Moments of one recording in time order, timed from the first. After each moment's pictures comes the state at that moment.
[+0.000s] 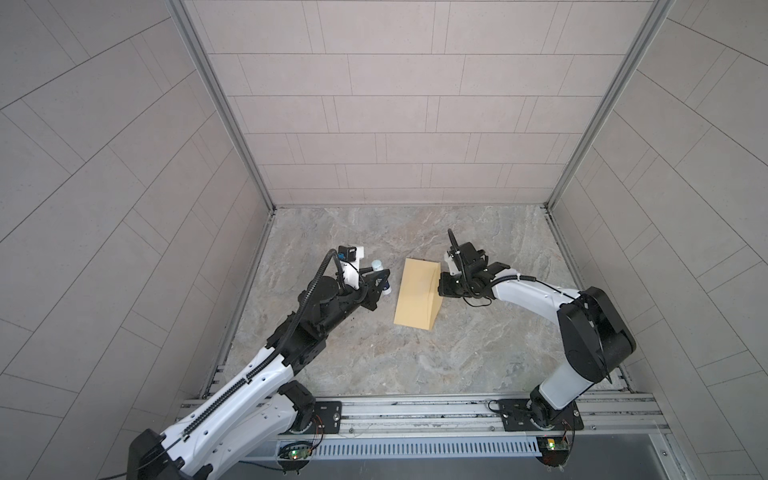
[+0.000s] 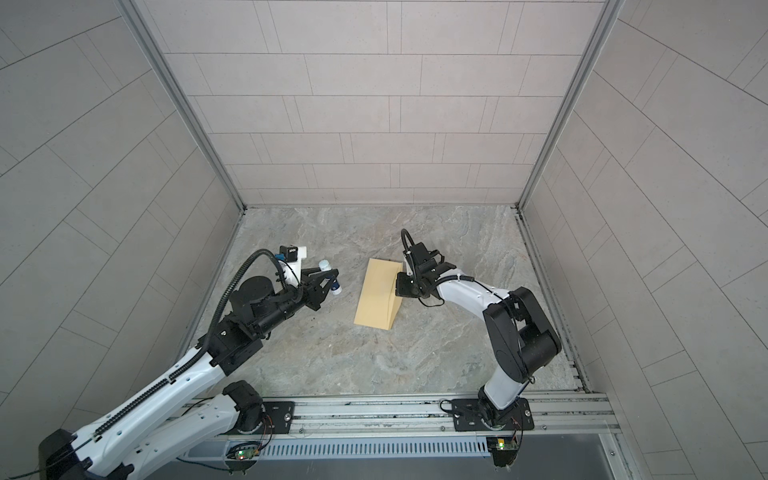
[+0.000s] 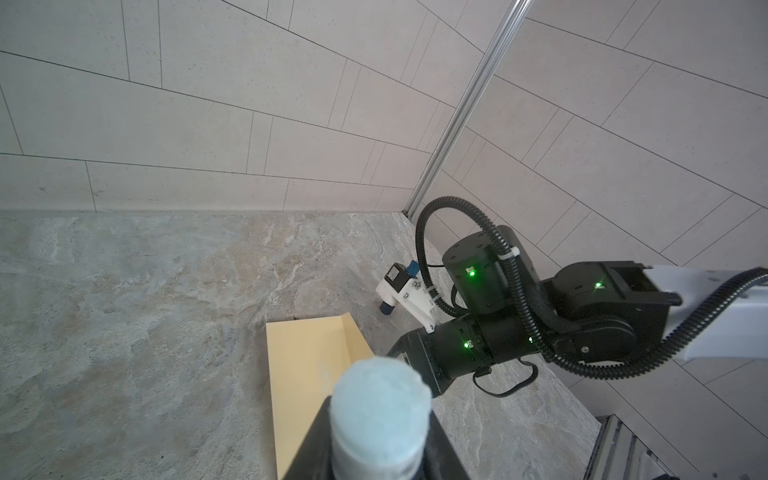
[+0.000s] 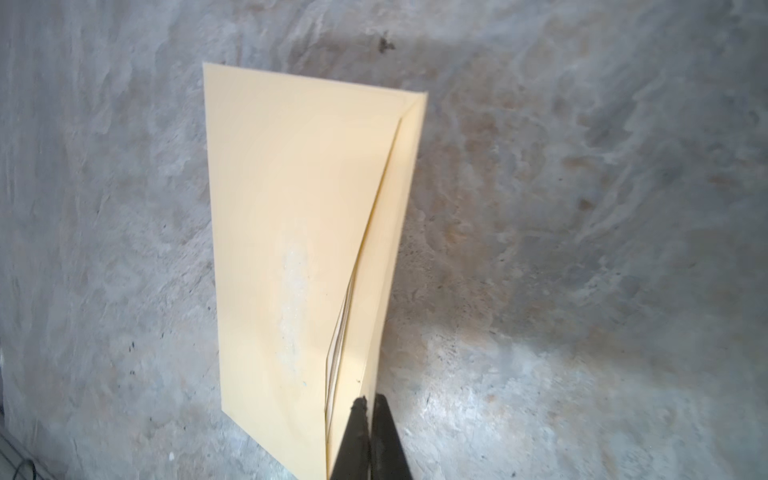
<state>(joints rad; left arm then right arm) -0.64 0.80 0.64 0.01 0.05 -0.39 0.48 1.63 1.06 -0.43 -0.19 0.48</state>
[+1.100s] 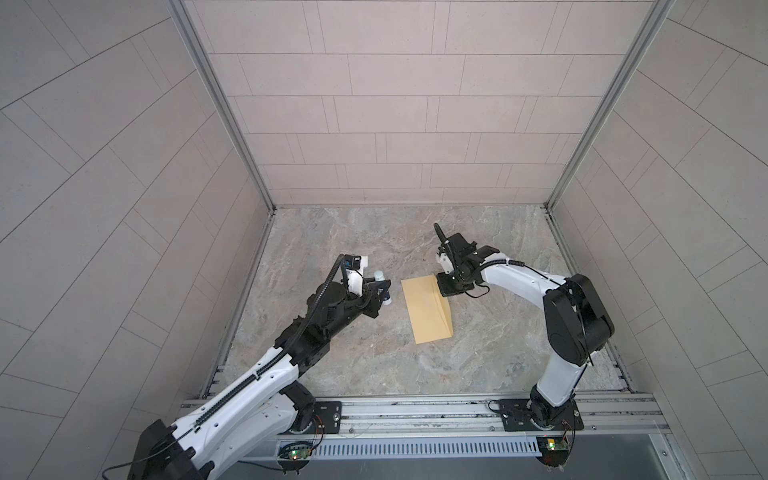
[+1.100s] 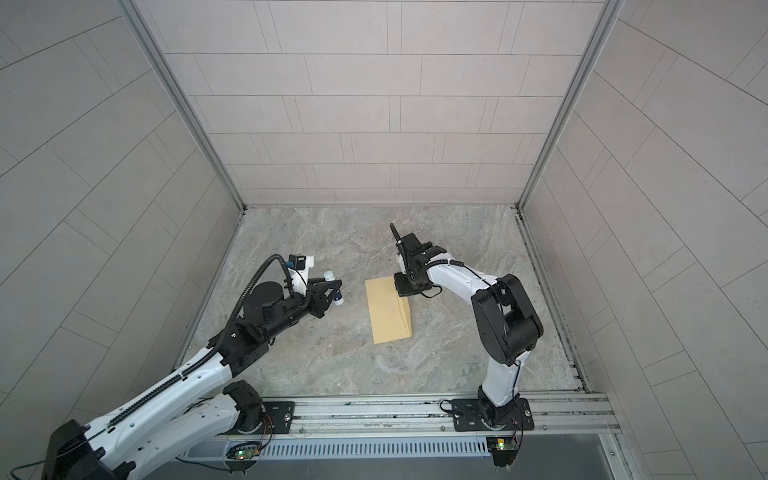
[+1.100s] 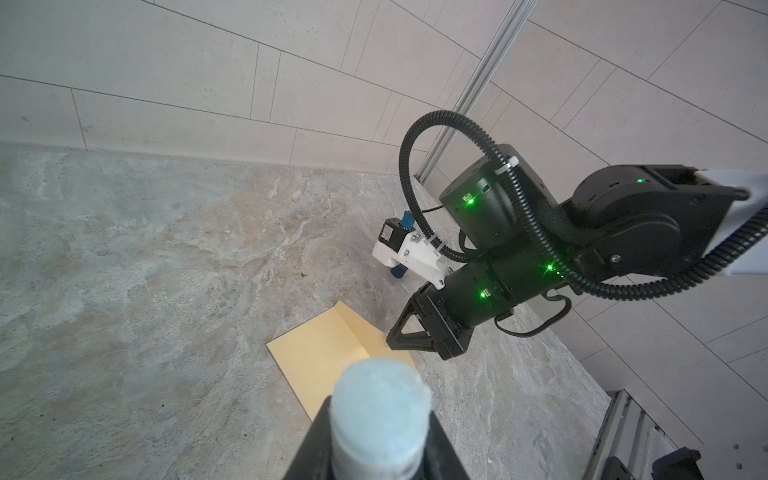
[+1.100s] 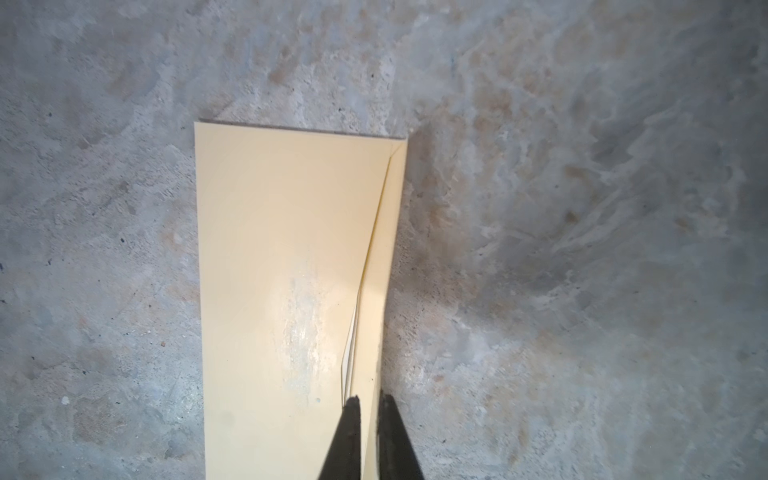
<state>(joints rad) -0.64 0.85 0.55 0.05 0.08 -0.42 0.48 1.77 1.25 -0.69 -0.14 0.28</state>
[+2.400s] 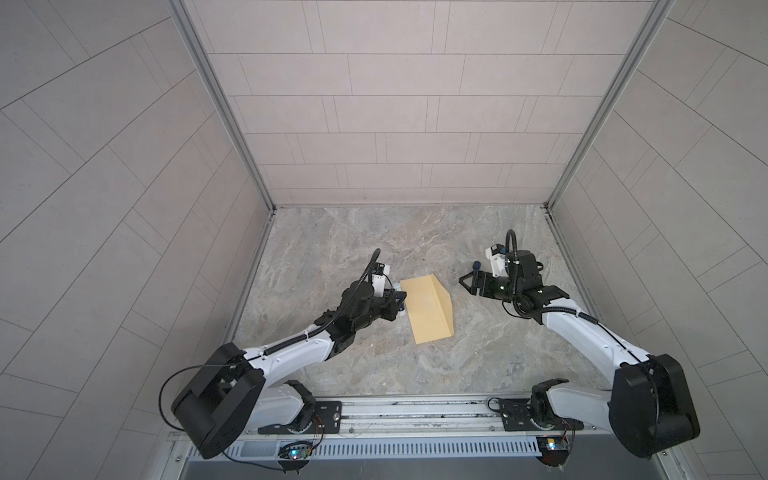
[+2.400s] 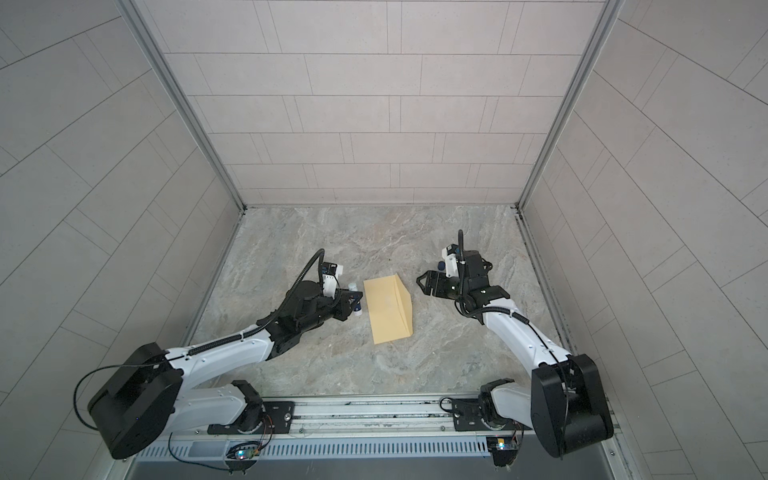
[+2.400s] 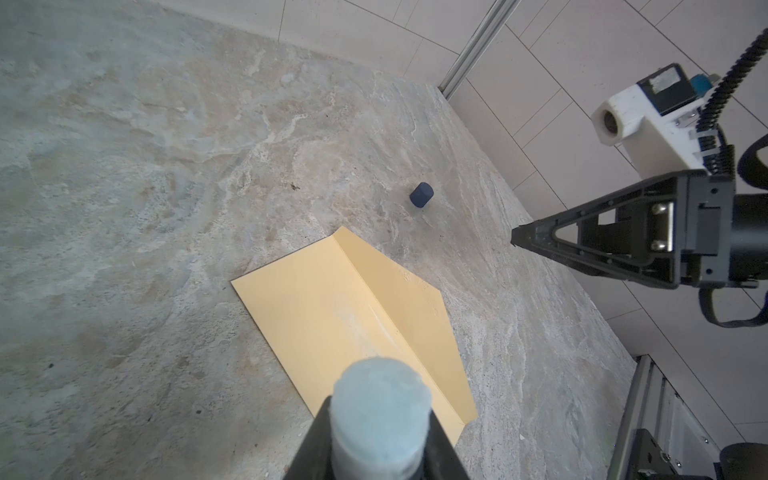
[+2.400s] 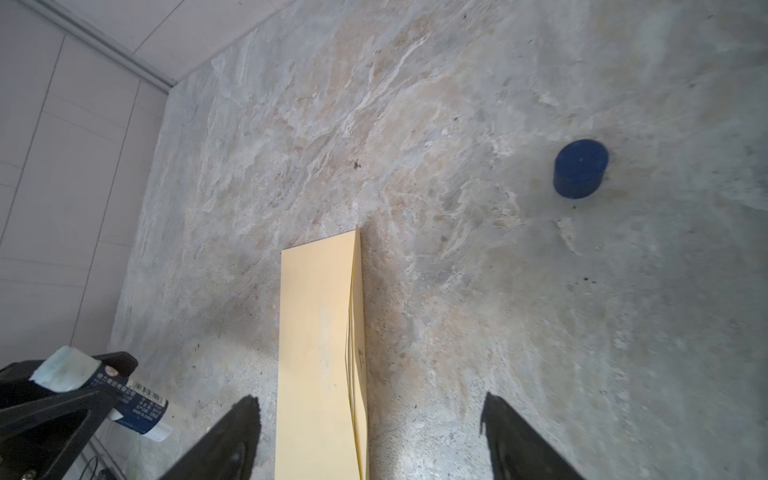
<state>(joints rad) -0.68 1.27 0.48 0.37 0.13 -0.50 0.20 1.24 0.71 -0.22 -0.39 0.47</state>
